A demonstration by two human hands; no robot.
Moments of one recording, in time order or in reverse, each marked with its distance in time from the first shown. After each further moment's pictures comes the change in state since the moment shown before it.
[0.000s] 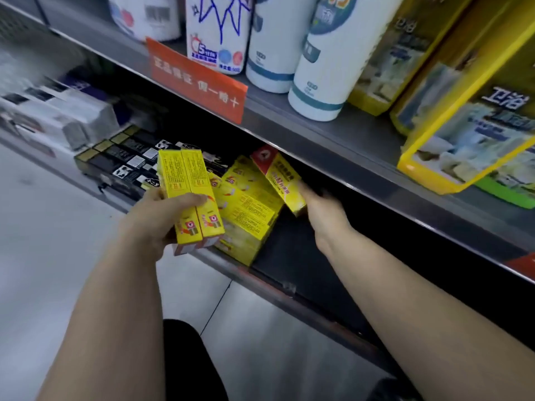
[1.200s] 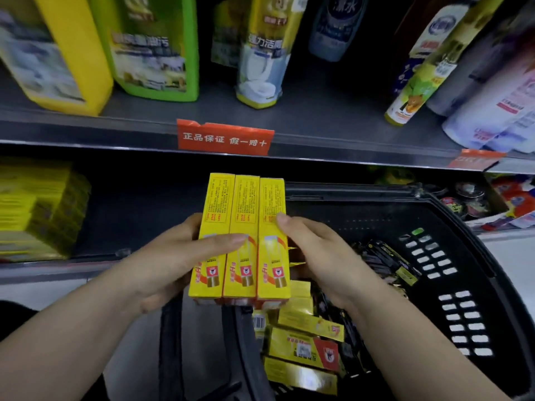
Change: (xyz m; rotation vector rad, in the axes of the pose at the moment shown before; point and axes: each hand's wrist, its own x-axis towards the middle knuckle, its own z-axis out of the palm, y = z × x) left_hand -0.233 -0.066 0.227 0.439 -1.031 -0.190; right_hand -0.256 0.033 -0.292 0.172 -0.026 0.163
